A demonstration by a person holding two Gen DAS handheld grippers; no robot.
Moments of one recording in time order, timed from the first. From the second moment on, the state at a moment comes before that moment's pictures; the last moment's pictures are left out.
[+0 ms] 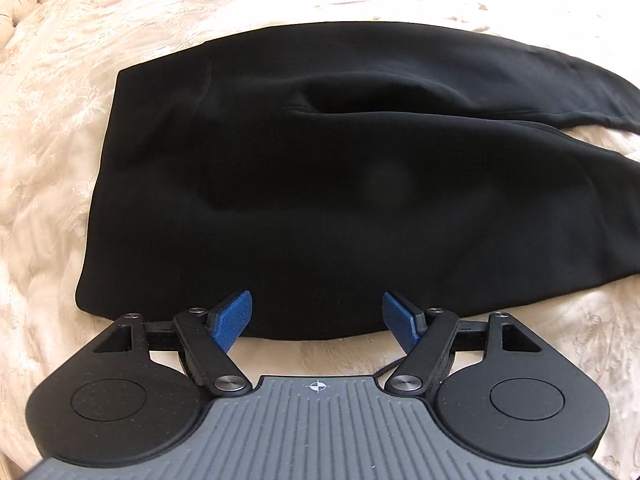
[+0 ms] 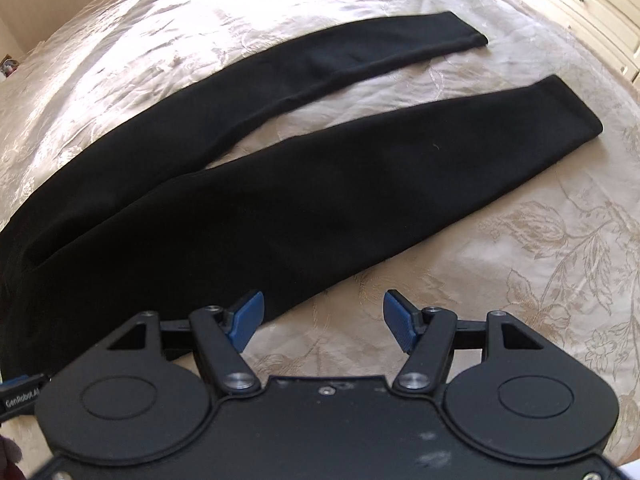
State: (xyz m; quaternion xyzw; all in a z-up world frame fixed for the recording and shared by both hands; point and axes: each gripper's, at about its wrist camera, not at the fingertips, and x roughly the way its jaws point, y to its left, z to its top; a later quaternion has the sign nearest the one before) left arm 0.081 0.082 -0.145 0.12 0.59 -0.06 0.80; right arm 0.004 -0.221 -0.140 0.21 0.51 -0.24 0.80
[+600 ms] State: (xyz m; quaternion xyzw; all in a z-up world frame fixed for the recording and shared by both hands) left arm 0.083 0.014 -0.110 0.08 0.58 0.02 0.81; right arm 0.128 -0.370 -0.142 0.13 0.49 -0.17 0.84
